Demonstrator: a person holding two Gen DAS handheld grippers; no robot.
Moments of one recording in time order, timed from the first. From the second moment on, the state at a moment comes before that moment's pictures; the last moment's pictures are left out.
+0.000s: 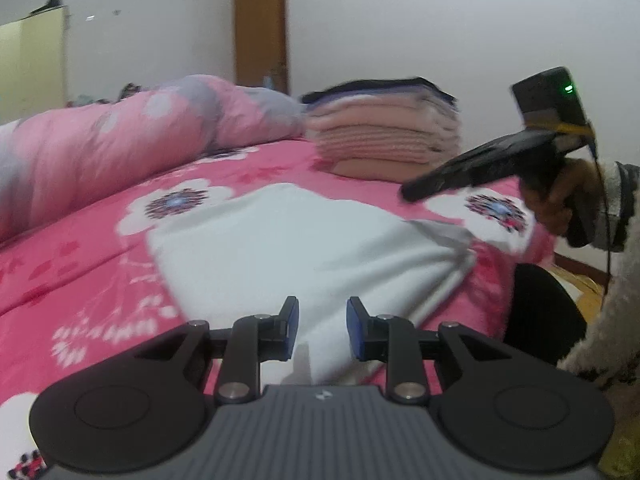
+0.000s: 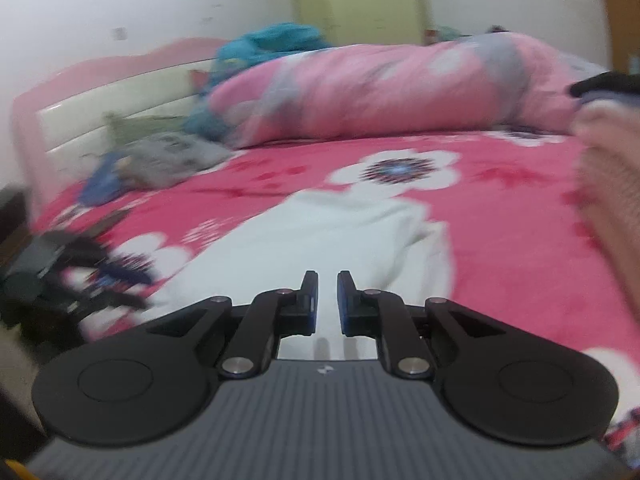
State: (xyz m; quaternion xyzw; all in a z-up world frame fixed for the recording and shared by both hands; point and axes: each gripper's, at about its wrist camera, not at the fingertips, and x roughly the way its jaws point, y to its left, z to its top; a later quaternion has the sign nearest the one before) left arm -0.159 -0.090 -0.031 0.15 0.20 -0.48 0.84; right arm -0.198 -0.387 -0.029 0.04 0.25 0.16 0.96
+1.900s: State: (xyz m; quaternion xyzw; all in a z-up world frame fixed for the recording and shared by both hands) left arm -0.145 -0.077 -0.066 0.05 0.24 -0.45 0.86; right arm -0.129 -0.334 -0.001 -0.03 0.26 0.06 0.96
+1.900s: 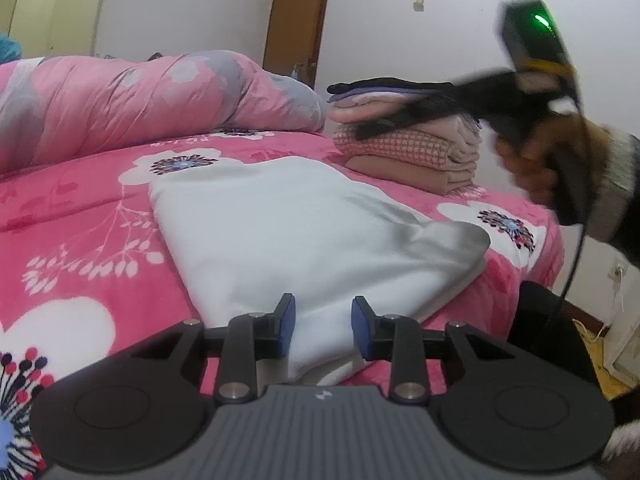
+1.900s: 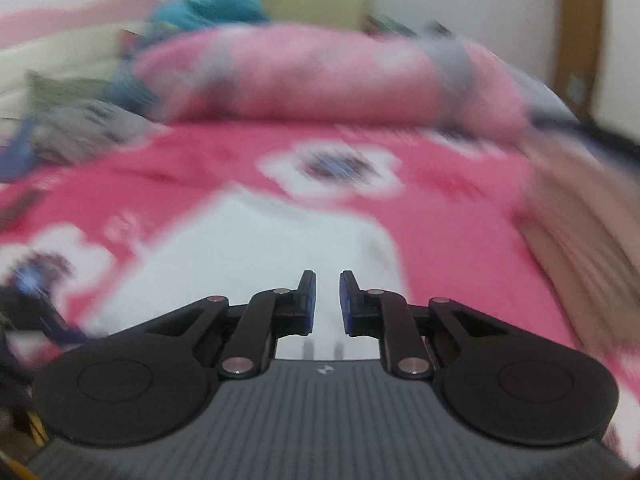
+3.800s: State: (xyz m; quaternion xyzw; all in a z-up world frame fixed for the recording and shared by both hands) left arm -0.151 -0.046 -0.082 -0.01 0.22 -0.49 0.84; right arm -0.047 -0.257 -0.009 -0.02 0.34 0.20 0.92
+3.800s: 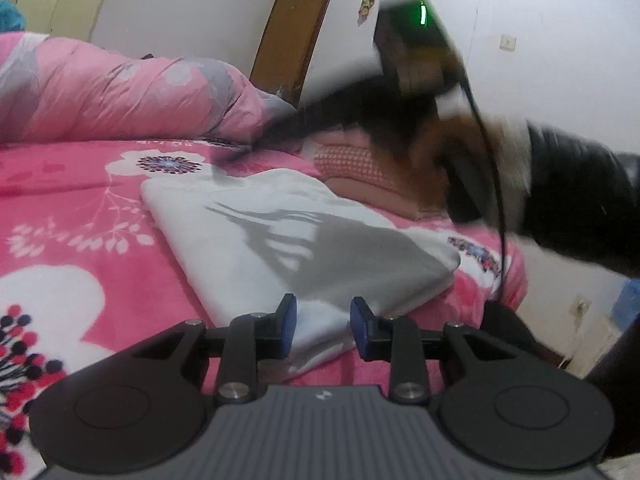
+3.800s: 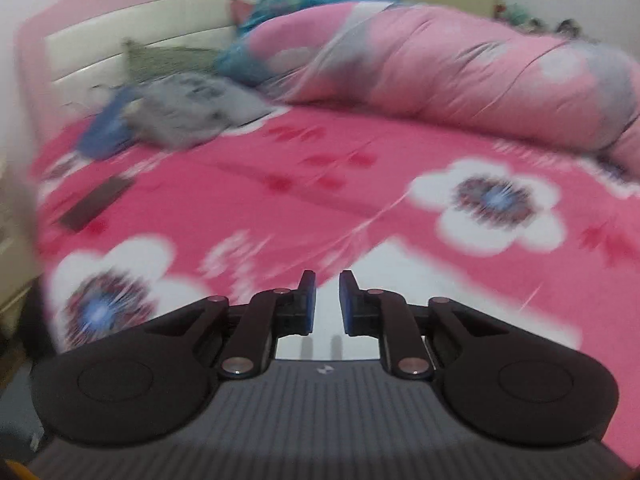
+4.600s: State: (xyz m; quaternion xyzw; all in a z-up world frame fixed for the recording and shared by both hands) left arm -0.135 -0.097 -0.057 0.14 0.22 -0.43 0.86; right arm -0.231 -0.318 -0.081 0.00 0.24 0.04 0.97
